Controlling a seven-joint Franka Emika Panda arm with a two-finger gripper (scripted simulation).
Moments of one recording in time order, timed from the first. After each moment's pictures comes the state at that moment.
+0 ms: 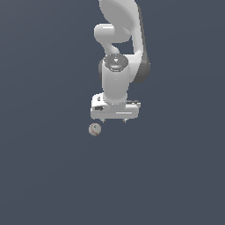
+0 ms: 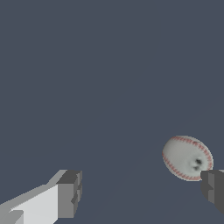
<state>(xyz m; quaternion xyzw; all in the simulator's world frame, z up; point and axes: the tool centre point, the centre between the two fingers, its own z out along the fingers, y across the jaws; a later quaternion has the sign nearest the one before) 0.000 0.008 0.163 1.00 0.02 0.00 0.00</state>
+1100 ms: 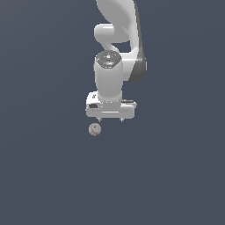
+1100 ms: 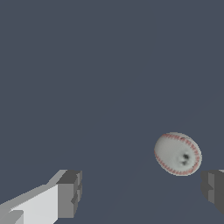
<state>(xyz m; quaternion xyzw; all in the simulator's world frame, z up) 0.002 -0.008 0.172 1.00 -0.02 0.01 -0.01</state>
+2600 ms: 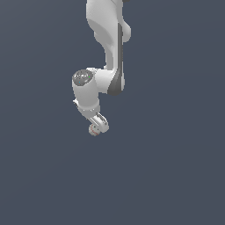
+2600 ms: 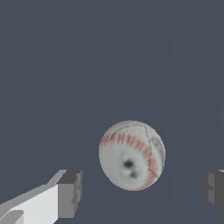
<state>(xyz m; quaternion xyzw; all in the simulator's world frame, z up) -0.027 -0.099 0.099 0.93 -0.38 0.00 0.00</state>
